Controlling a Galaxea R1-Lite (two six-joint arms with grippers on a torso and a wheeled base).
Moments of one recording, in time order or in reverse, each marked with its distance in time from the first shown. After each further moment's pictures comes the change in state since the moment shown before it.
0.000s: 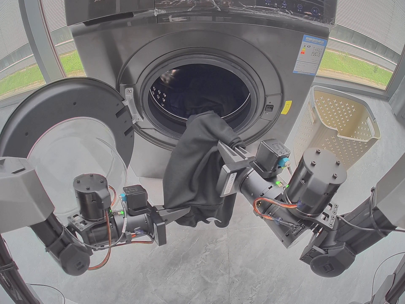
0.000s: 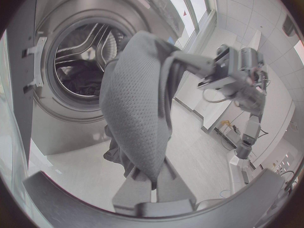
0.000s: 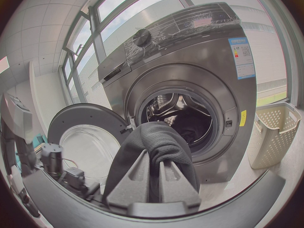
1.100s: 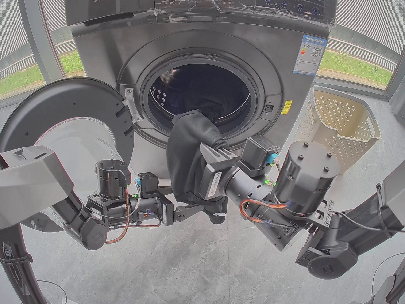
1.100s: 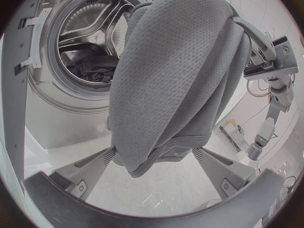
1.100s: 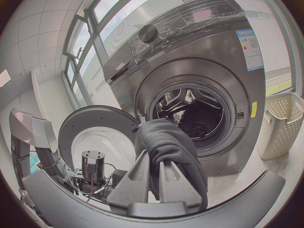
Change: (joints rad) left arm 0.067 0.136 -0.269 0.247 -0.021 0.014; right arm 0.058 -0.021 -0.086 0.155 0.016 0.097
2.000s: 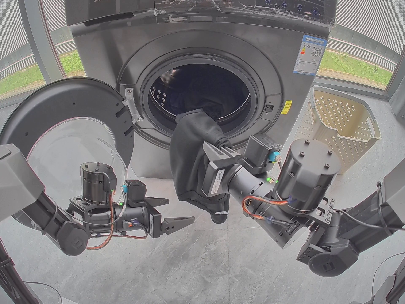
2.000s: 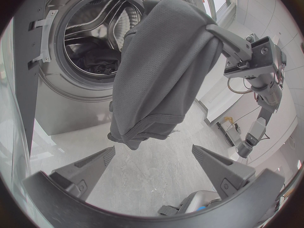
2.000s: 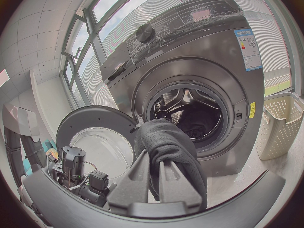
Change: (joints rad) left arm 0.001 -0.169 0.121 0.157 0.000 0.003; right arm -0.015 -0.001 0.000 0.003 0.001 0.001
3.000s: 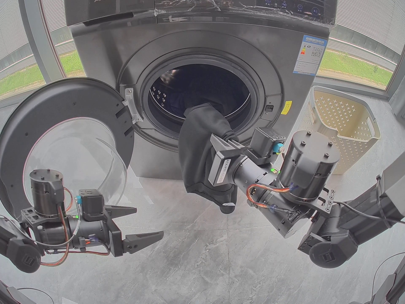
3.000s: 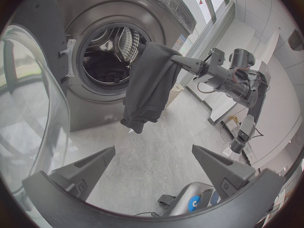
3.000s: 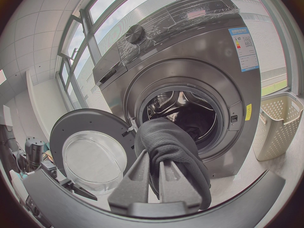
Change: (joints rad) left arm 0.053 -0.386 0.218 0.170 0.028 0.039; right arm -0.046 0.006 -0.023 0.011 0.006 0.011
